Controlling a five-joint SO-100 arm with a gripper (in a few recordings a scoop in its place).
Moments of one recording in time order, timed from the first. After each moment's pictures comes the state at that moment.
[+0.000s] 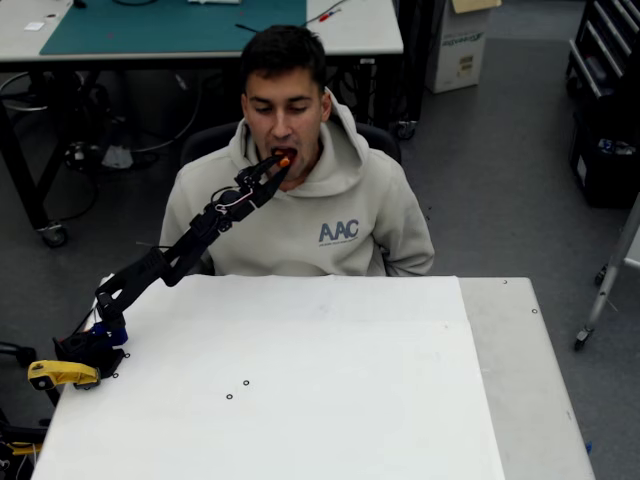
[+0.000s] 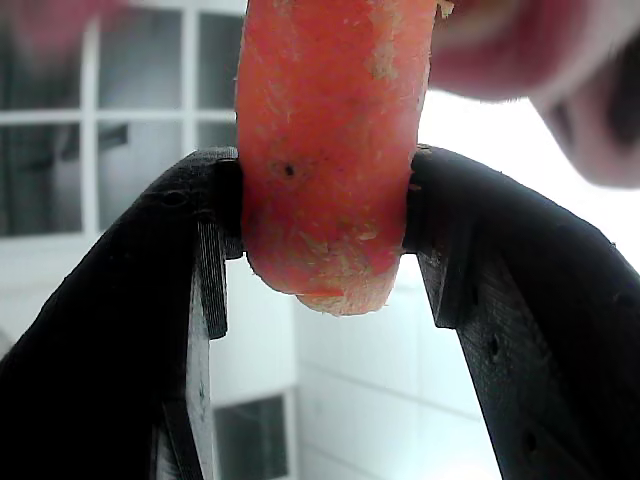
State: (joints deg) arm 9.7 32.4 -13.8 13.5 -98.8
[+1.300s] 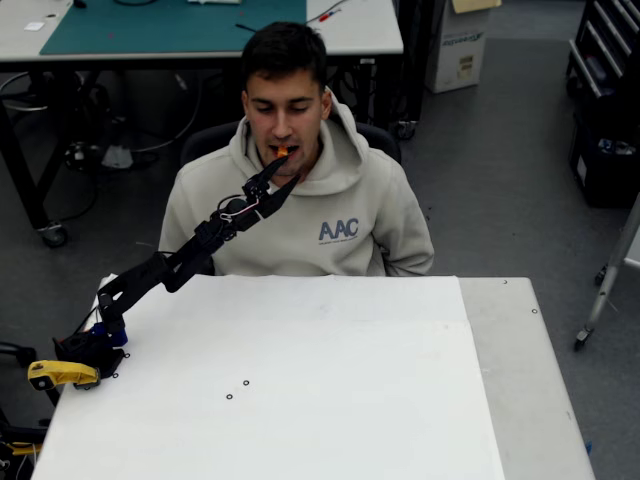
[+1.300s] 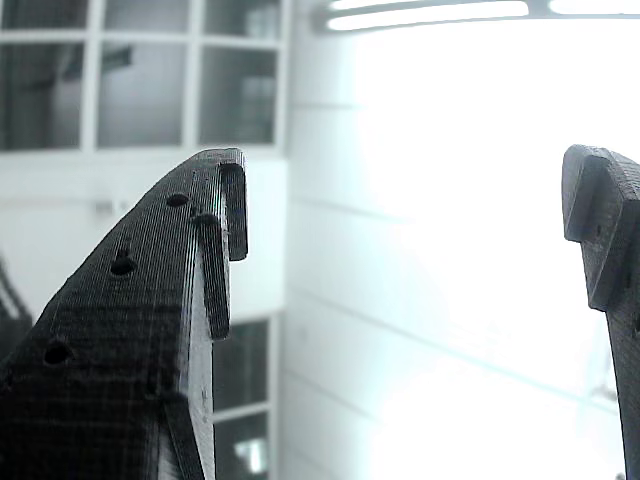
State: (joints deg) arm 17.5 32.4 -13.8 13.5 -98.7
